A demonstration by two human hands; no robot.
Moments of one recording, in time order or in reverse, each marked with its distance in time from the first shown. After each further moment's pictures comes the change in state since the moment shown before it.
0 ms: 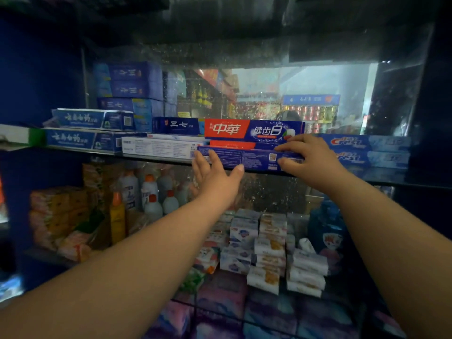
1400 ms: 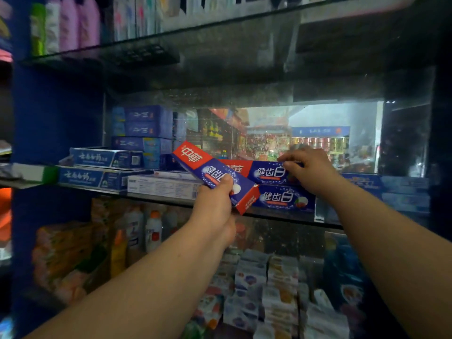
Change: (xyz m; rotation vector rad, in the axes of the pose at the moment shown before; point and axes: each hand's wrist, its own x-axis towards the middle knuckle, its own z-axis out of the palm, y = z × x) left_hand 0.007 0.046 -0.023 -1.406 0.025 -0.185; right_hand 0.079 0.010 -0.013 0.090 0.021 -0.020
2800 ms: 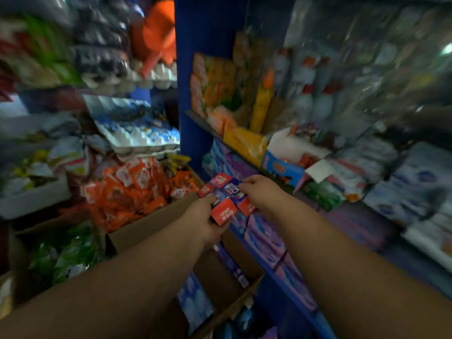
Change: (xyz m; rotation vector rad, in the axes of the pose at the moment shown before) left_hand -0.105 -0.071 -0.397 -0.165 0.846 -0.501; right_hand -0.238 -0.222 0.372 0.587 -1.081 0.333
